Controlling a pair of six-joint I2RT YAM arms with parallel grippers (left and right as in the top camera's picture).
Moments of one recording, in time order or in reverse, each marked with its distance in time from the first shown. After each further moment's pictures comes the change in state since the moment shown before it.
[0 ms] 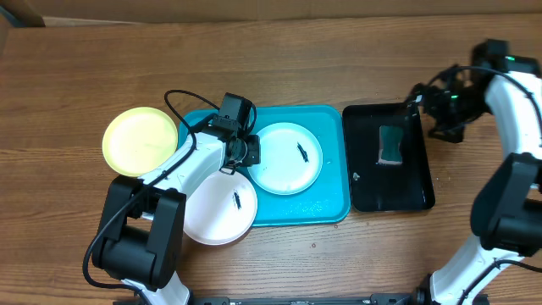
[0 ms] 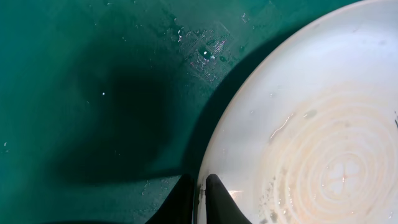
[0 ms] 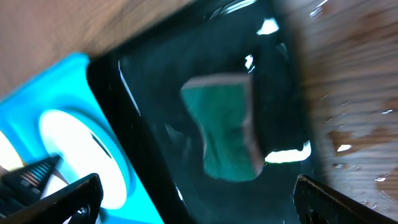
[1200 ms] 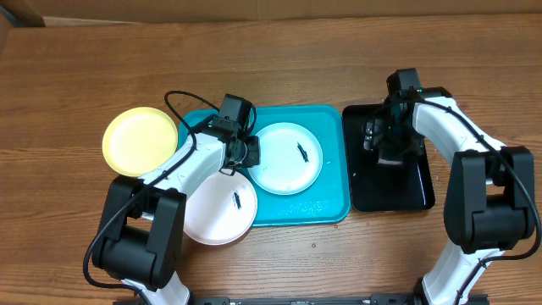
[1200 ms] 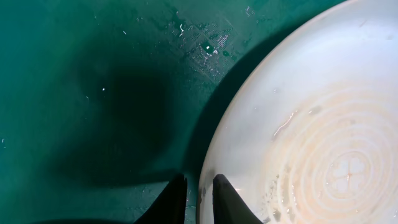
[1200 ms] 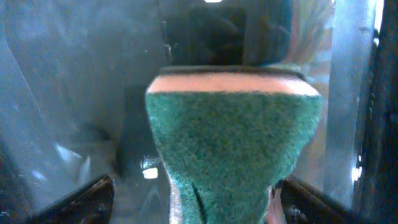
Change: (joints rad) left arm 0.000 0.000 -0.006 0.000 0.000 0.000; right arm 0.265 -0.003 -0.332 0.389 0.429 0.076
